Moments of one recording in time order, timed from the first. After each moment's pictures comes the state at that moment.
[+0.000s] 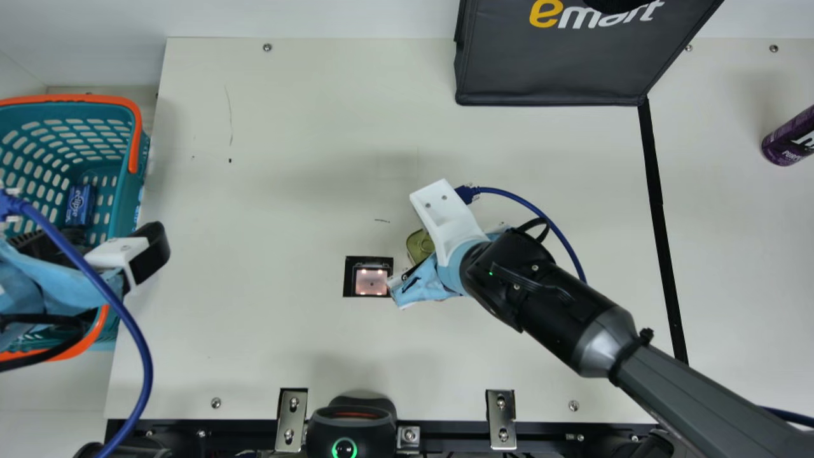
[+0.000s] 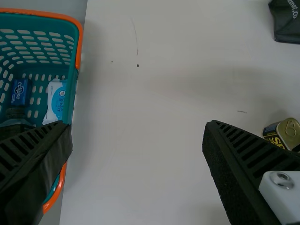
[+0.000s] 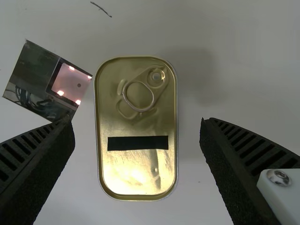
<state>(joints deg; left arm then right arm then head) -5.9 48.4 -60.9 -3.1 67.4 -6.8 42.8 89.1 -56.4 -4.7 40.4 18.9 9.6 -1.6</state>
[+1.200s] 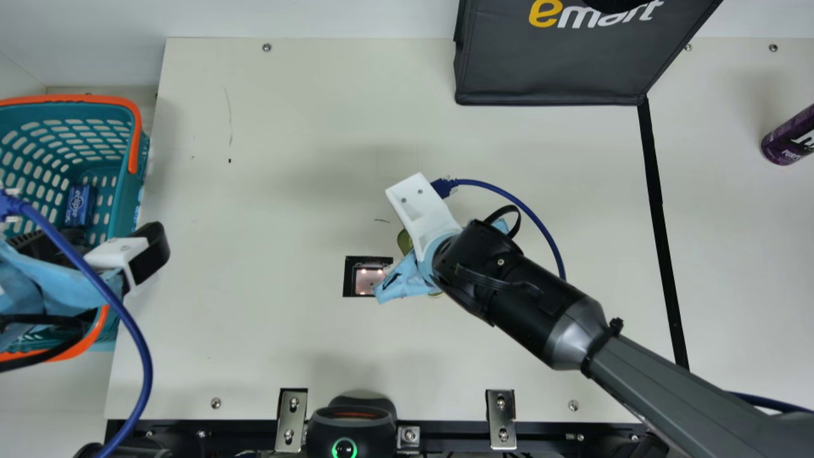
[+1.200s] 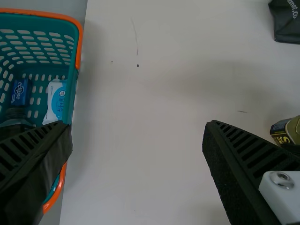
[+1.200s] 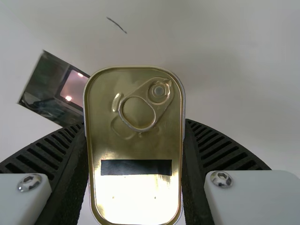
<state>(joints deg) -5.9 48.4 -60.9 -3.1 67.4 -6.8 46.6 91.0 -64.0 -8.9 47.3 22.6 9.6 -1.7</state>
